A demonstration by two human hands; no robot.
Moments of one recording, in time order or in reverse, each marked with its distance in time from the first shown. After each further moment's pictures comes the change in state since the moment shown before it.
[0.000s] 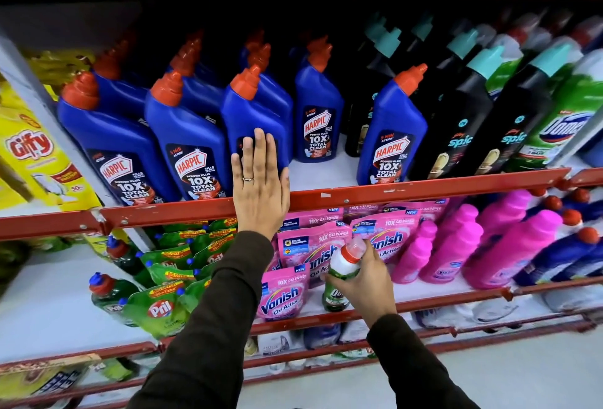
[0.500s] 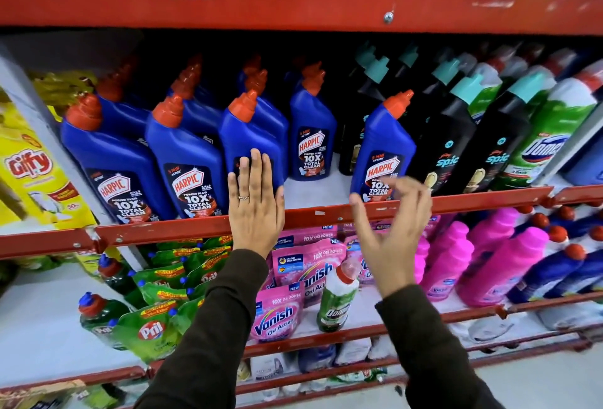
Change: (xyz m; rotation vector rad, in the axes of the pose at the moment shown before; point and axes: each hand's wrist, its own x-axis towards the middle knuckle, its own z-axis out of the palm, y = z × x) left_hand 0.000 0.000 0.002 0.002 0.022 0.007; right_hand 0.027 -0.107 -0.094 0.212 0.654 -0.433
